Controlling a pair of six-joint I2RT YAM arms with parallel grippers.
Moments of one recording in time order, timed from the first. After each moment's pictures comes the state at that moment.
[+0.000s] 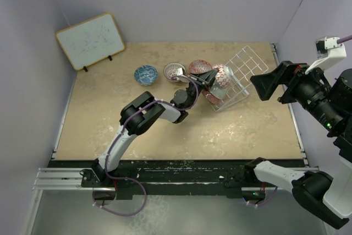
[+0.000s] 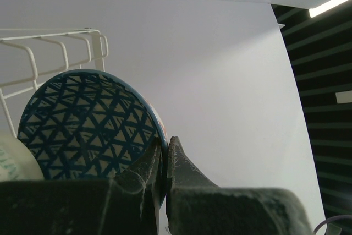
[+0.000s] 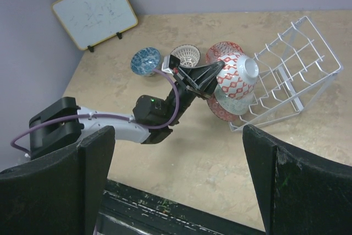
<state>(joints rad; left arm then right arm) -0.85 2.35 1.33 1.50 -0.24 -1.67 0.48 1.10 2.23 -1.36 0.15 0.33</state>
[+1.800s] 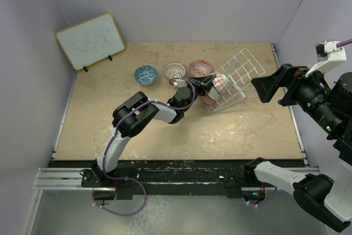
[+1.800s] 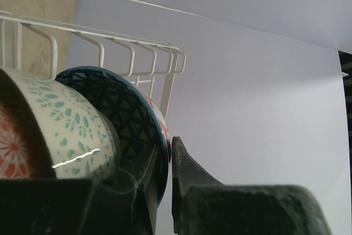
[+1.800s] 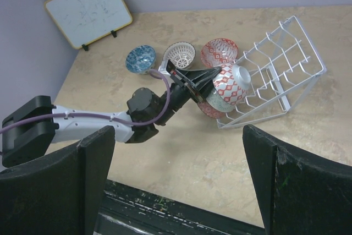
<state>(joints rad) -0.85 2.26 1.24 1.17 -0.26 -1.81 0.48 1.07 2.18 -1.35 0.16 0.33</state>
